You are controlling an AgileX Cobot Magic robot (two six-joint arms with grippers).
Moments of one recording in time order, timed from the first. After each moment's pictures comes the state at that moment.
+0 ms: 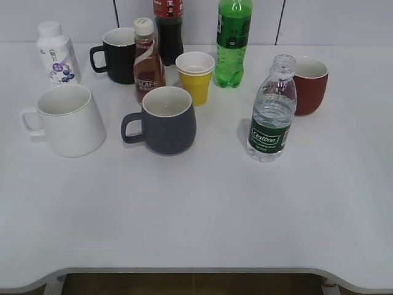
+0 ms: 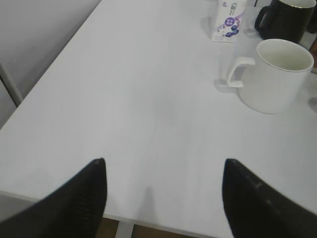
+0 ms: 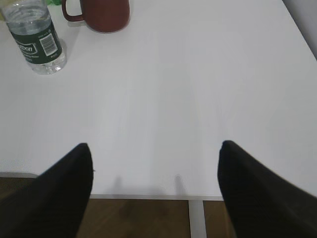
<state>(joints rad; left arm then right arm) -0.03 -0.01 -0.53 0.16 1.08 -0.24 0.13 -0.01 -0.50 -0.05 1.04 0.07</state>
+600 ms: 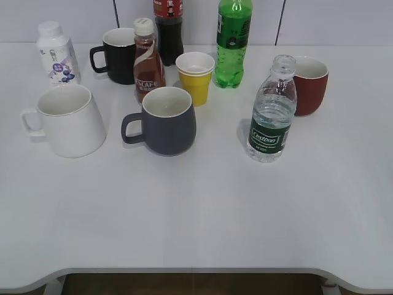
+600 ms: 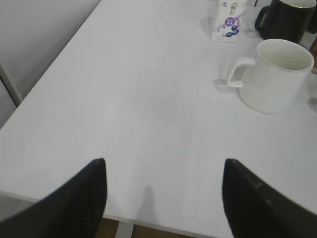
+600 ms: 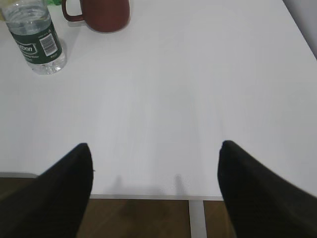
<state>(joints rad) -0.03 -0.01 -0.53 0.16 1.08 -0.24 0.13 -0.01 -0.50 -0.05 1.04 0.07</state>
